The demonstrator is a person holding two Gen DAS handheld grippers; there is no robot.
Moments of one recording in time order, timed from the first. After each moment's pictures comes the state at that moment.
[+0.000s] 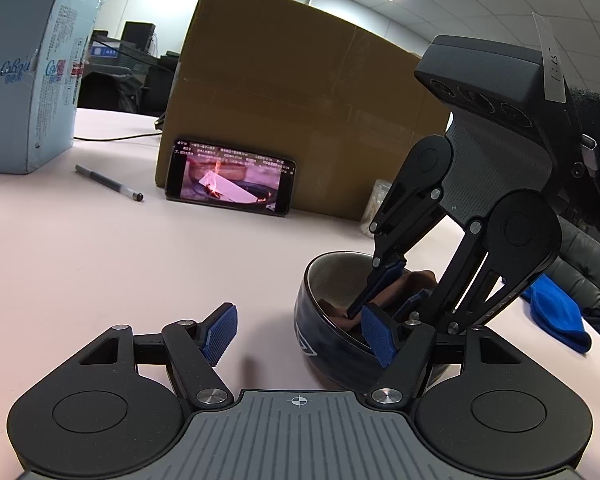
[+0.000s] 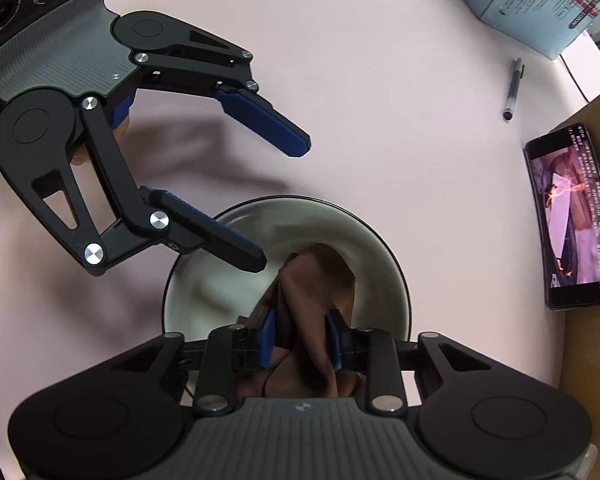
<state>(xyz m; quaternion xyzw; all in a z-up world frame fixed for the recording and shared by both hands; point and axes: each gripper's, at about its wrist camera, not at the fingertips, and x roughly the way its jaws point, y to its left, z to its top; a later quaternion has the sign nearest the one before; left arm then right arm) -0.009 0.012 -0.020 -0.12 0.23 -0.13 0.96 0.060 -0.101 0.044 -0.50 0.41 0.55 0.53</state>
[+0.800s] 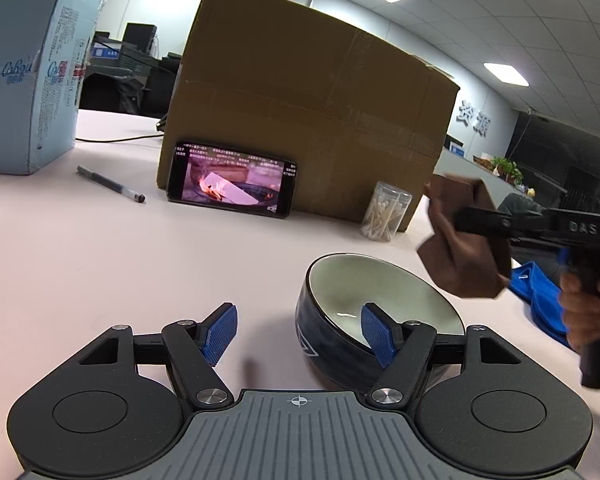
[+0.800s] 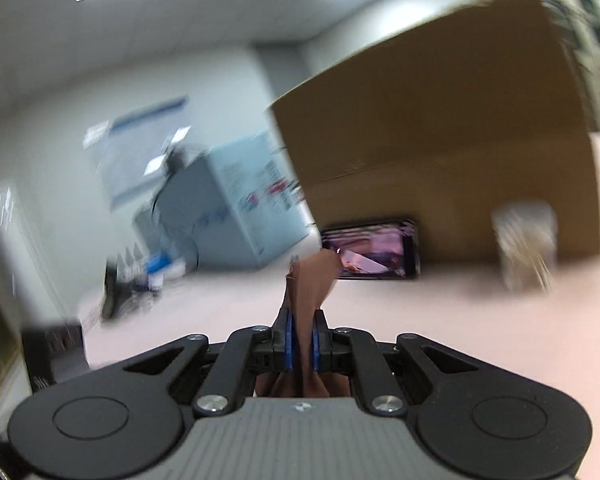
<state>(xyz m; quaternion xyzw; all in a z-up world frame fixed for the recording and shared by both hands) -0.011 0.010 -0.019 -0.11 0.23 -0.12 0.96 0.031 -0.321 0.032 0.17 0.24 0.41 0.86</state>
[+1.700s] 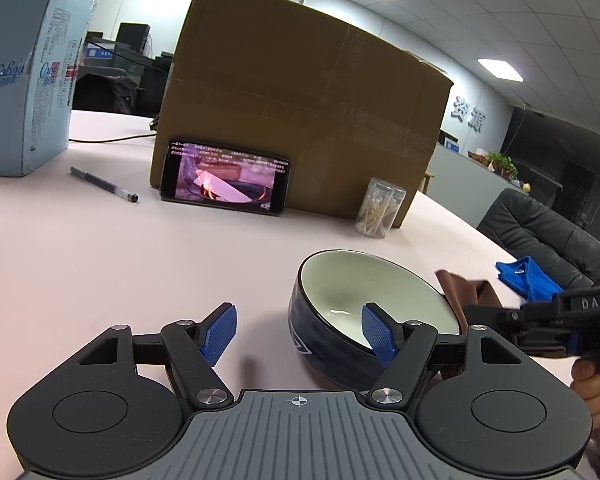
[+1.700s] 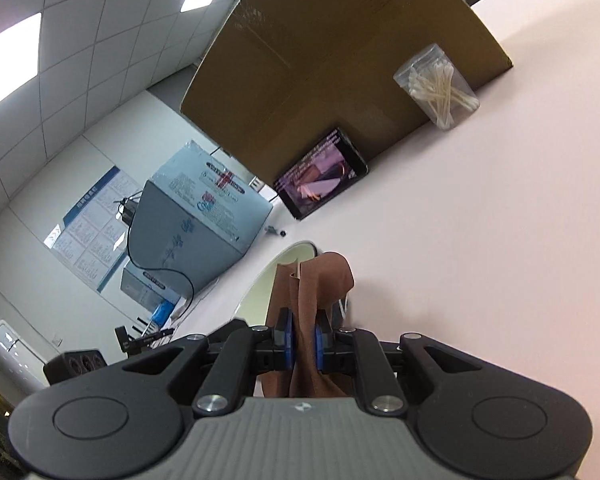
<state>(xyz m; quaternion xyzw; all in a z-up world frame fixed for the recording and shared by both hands) -0.011 0.009 -0.019 -0.11 0.23 -0.13 0.96 0.011 -0.323 -0.029 0.32 0.33 0.36 0.81</state>
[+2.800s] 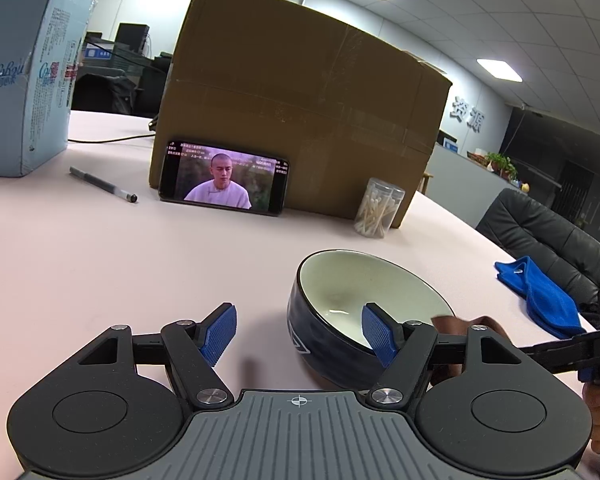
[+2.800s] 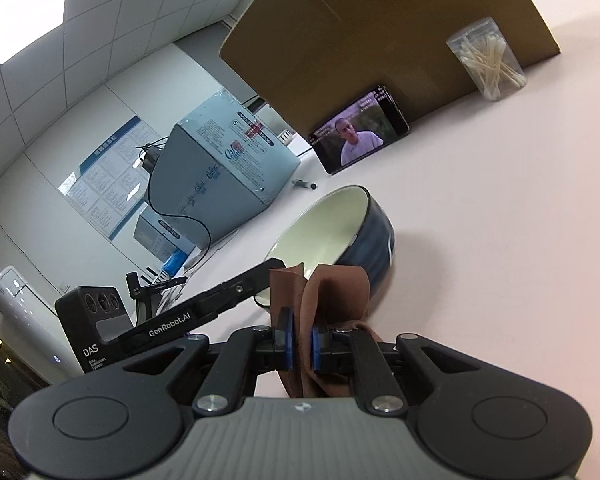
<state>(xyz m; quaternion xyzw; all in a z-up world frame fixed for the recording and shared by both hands) -0.009 0.010 -0.019 -0.11 0.23 -0.13 0.96 -0.010 -0.292 -0.026 0.25 0.35 0.41 0.81</state>
